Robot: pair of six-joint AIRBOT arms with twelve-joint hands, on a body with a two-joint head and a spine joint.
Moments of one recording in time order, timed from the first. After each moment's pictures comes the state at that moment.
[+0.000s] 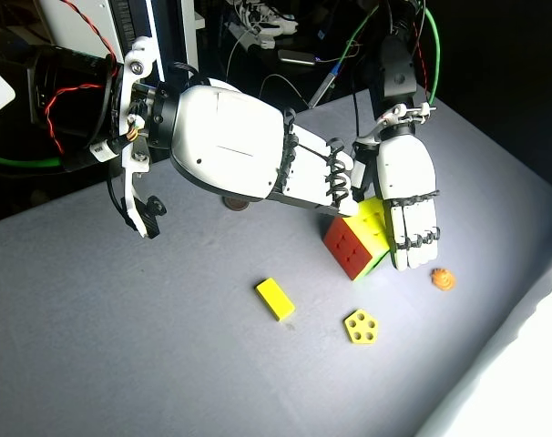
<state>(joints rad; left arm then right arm) 0.35 -1.24 1.09 -1.38 -0.47 2.21 -0.39 -0.63 0.77 -0.44 0.44 -0.42</state>
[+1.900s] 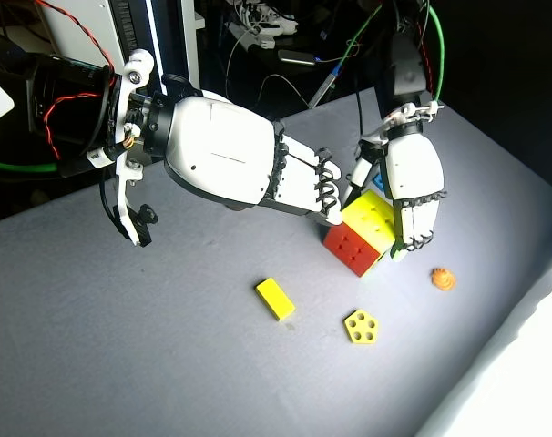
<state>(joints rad) 0.27 -1.22 1.08 -1.62 -0.50 2.46 -0.44 -0.61 0.77 -0.39 0.48 -0.49</state>
